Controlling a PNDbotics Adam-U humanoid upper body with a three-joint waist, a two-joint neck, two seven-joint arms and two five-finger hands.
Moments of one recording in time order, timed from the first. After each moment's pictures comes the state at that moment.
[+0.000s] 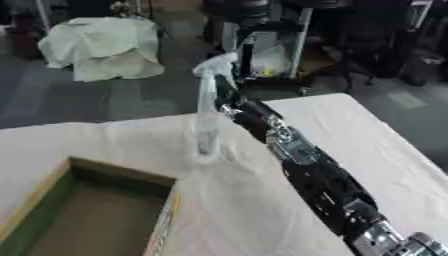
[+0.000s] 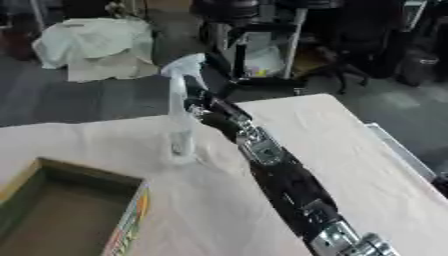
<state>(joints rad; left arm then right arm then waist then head) -0.25 0.24 -0.01 -1.92 0.31 0.01 -0.25 -0.83 -0.60 0.00 -0.95 -0.29 -0.24 0.34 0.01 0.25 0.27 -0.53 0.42</state>
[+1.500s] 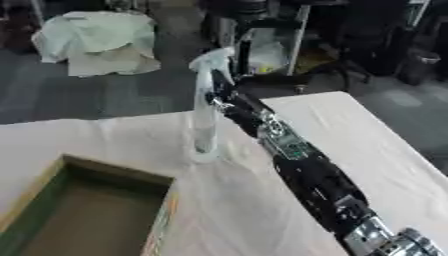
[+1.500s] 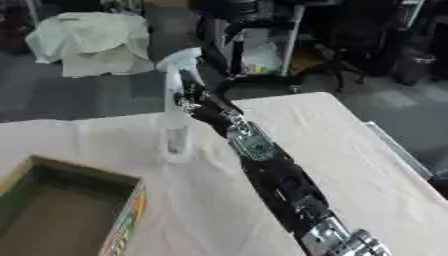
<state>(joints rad) -0.26 0.24 -0.01 -1.92 0.31 0.02 -0.26 -0.85 -0.60 0.00 -0.97 -0.29 -0.23 0.33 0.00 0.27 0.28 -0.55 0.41</state>
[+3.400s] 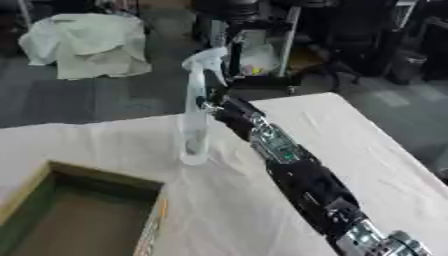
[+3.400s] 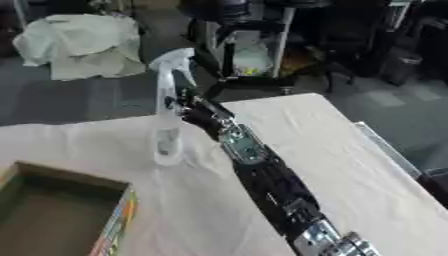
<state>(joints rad) -0.27 0.24 -0.02 -1.92 0.31 0.02 -0.28 -0.85 -0.60 -0.01 -1.00 -0.27 -0.18 0.30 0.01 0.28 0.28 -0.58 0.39</state>
